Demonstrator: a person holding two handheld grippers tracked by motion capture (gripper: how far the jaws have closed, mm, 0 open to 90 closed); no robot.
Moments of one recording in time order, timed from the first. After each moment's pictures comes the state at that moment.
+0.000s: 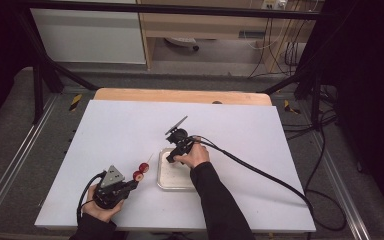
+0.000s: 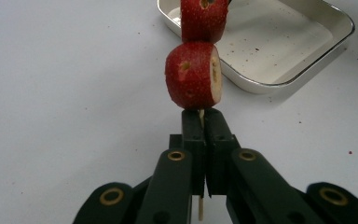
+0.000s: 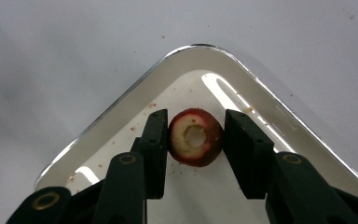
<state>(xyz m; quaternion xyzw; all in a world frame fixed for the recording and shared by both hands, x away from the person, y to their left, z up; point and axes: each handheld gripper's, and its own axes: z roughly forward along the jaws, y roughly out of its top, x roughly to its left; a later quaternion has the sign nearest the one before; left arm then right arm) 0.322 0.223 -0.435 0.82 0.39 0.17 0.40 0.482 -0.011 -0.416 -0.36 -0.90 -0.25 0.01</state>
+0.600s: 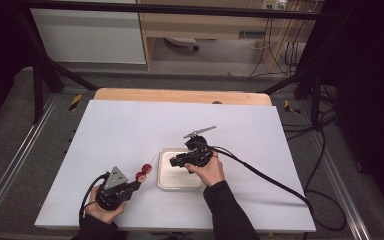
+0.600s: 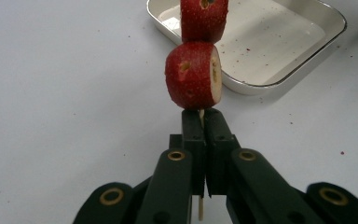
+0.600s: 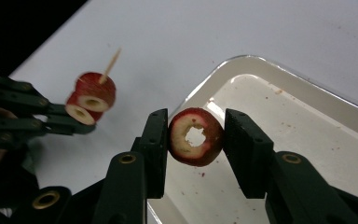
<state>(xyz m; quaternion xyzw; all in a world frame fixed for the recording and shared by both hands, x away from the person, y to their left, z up) 0.319 0.214 -0.435 0.82 0.38 0.17 0.39 0.424 -0.062 -0.393 -0.40 -0.81 -0.42 0.04</state>
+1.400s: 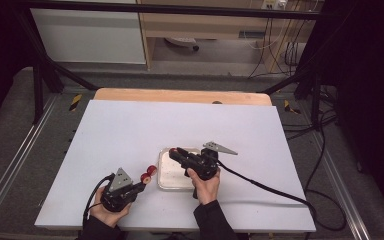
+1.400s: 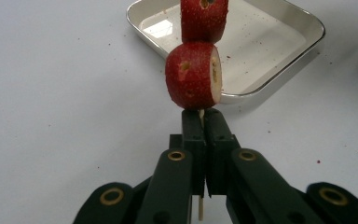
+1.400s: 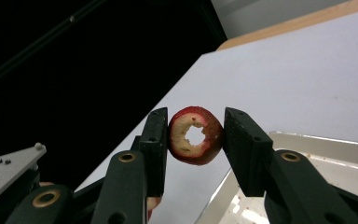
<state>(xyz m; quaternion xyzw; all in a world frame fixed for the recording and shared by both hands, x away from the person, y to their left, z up) 0.315 0.201 -0.434 0.82 0.37 0.16 0.40 0.389 -0.073 -0.419 -0.45 -0.61 -0.65 0.00</state>
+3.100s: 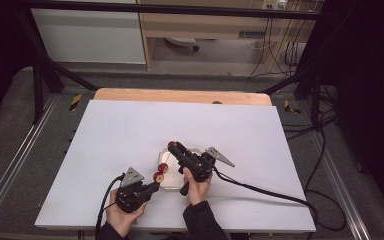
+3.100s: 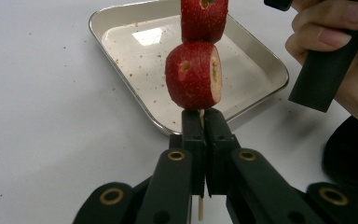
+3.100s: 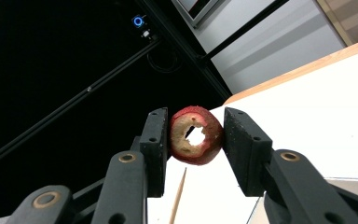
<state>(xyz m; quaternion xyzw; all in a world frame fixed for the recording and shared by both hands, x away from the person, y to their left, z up) 0.315 0.165 -0.433 0.77 0.44 0.11 0.45 0.391 -0.059 -0.445 -0.45 -0.50 -0.74 -0.02</state>
